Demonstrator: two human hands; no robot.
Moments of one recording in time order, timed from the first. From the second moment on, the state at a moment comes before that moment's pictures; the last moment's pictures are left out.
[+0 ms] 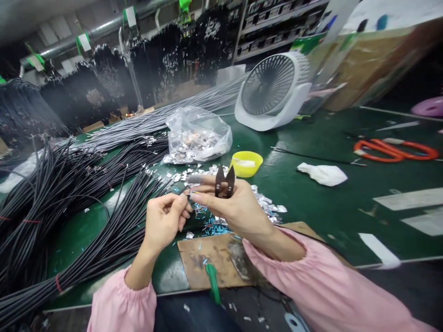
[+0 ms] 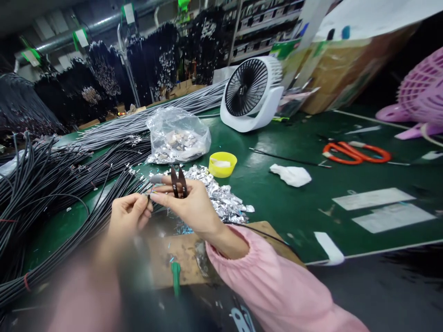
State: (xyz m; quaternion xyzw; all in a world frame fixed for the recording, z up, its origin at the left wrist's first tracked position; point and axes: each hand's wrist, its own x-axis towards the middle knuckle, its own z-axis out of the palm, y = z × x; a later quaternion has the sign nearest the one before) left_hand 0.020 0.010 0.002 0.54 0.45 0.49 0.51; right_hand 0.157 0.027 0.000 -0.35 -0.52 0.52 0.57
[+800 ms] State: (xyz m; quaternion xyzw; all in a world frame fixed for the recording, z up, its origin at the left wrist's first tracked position) left_hand -0.013 0.049 -0.029 0.64 0.71 0.27 0.10; right_hand 0.161 0.027 -0.007 -0.44 -0.64 0.14 0.62
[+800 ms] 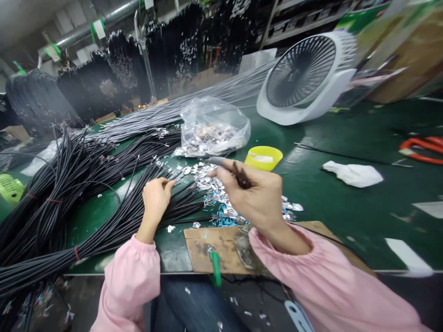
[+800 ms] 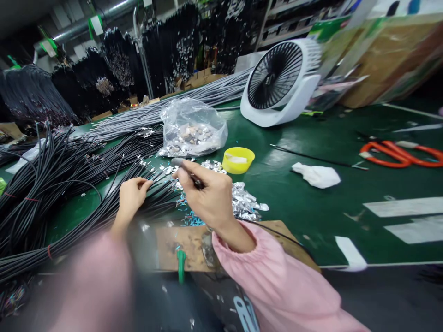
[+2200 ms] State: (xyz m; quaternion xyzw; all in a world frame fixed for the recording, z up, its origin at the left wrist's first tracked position) left_hand -0.008 0.000 -0.019 0.69 0.49 0.51 -0.14; right_hand 0.126 0.029 0.015 -0.36 -0.72 0.25 0.54
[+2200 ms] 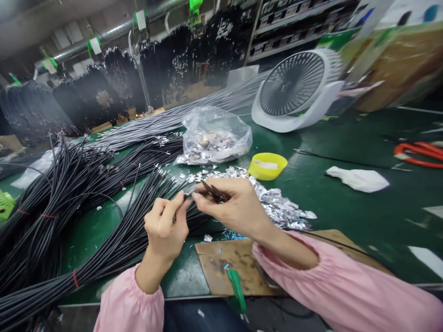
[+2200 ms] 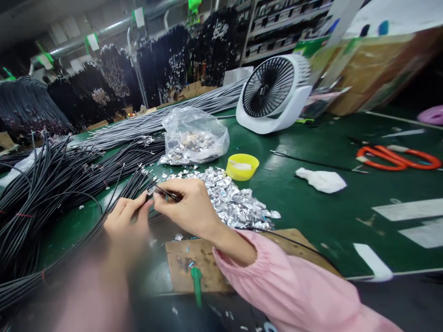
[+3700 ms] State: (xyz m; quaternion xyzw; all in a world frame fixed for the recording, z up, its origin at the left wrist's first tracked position) left_hand -0.014 0.002 -0.006 0.66 0.47 0.58 0.10; right_hand 0.138 0.033 0.010 -0.36 -0.73 0.24 0.54
